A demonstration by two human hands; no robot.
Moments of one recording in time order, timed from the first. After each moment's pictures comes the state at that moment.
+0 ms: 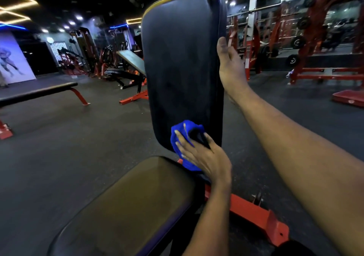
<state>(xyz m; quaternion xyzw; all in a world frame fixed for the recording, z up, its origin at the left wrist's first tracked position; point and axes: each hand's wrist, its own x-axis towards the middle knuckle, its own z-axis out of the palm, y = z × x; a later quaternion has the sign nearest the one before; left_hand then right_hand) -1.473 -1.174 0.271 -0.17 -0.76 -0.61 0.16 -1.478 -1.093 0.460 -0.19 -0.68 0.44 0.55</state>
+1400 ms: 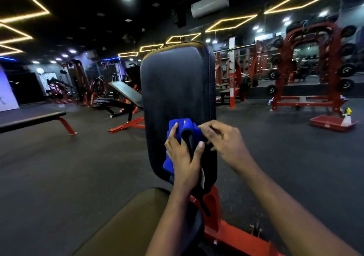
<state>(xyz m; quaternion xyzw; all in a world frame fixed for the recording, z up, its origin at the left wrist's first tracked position) -1.543 -1.227 0.344 -0.50 -0.60 -0.59 0.17 -1.426 -1.163 0.399 -0.15 -0.77 0.38 0.49</state>
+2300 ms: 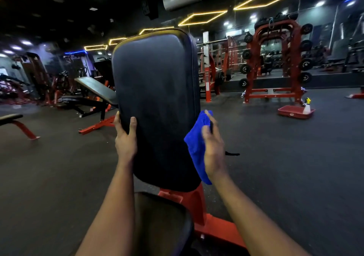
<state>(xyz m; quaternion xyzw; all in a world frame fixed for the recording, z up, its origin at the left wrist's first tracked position) -1.700 -1.194 0.363 -0.34 -0.66 -0.67 0.01 -1.472 -1.143 0.340 -0.18 -0.61 0.46 0.62</state>
